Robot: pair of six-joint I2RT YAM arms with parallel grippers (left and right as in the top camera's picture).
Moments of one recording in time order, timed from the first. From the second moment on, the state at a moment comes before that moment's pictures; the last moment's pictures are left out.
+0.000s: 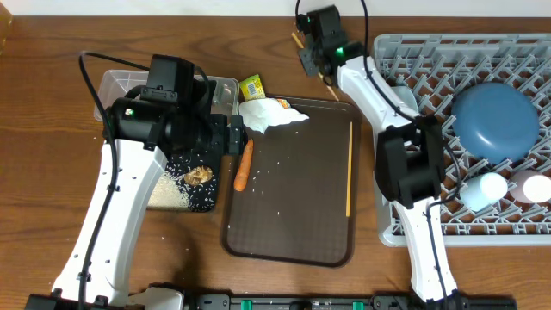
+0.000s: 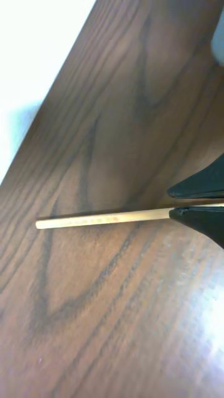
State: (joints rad) left arm -0.17 1.45 1.42 -1.17 0.29 -0.16; right arm 0.38 2.48 2.16 -0.54 0.12 -0.12
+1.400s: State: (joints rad) left arm -0.17 1.45 1.42 -1.17 0.29 -0.16; right arm 0.34 2.61 2.17 -0.44 0.01 -0.08
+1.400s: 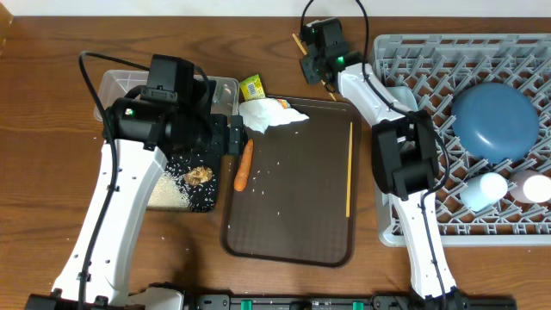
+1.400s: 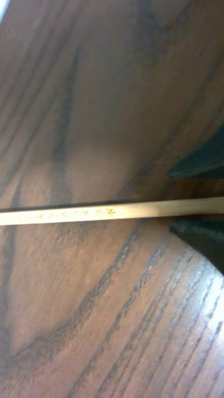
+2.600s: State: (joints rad) left arm -0.17 1.45 1.42 -1.17 0.29 -0.16; right arm 0.34 2.43 2.16 -0.70 -0.10 -0.27
